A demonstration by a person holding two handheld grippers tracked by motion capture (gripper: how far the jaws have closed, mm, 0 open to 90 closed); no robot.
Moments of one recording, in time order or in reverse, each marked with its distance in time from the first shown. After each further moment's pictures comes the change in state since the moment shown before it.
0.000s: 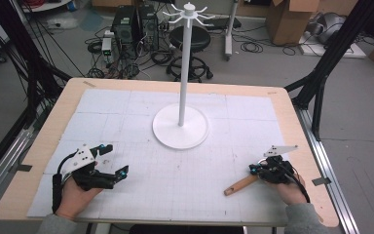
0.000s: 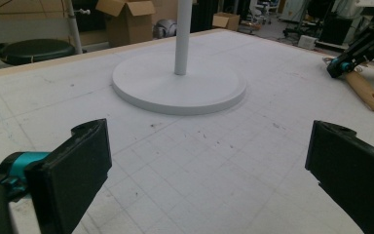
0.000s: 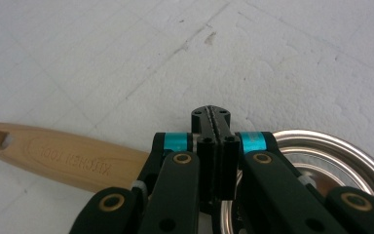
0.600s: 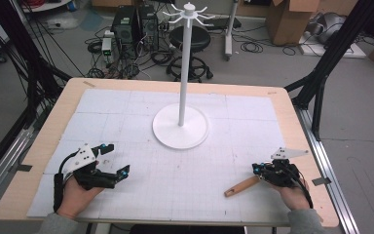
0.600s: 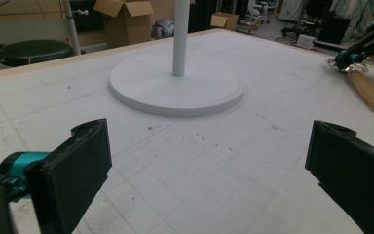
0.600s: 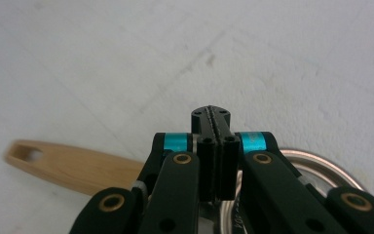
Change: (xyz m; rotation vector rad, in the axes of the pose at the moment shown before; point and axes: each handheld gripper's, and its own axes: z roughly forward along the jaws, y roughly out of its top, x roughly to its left) left arm 0.000 0.001 0.003 0.001 -0.005 0.008; right arm 0.006 -0.006 -0.019 -0.133 0.002 0.026
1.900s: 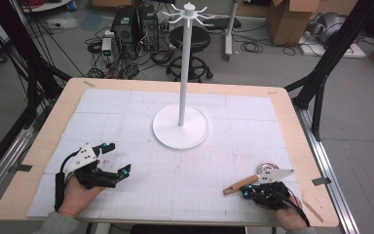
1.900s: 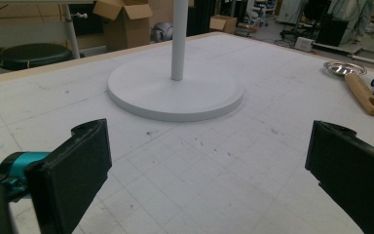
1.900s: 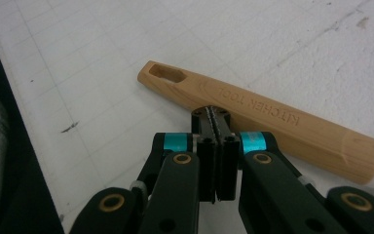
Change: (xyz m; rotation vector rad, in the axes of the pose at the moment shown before) left arm -0.001 0.001 0.003 -0.006 -0.007 0.001; right arm 0.054 -0.024 0.004 0.100 0.146 -0.162
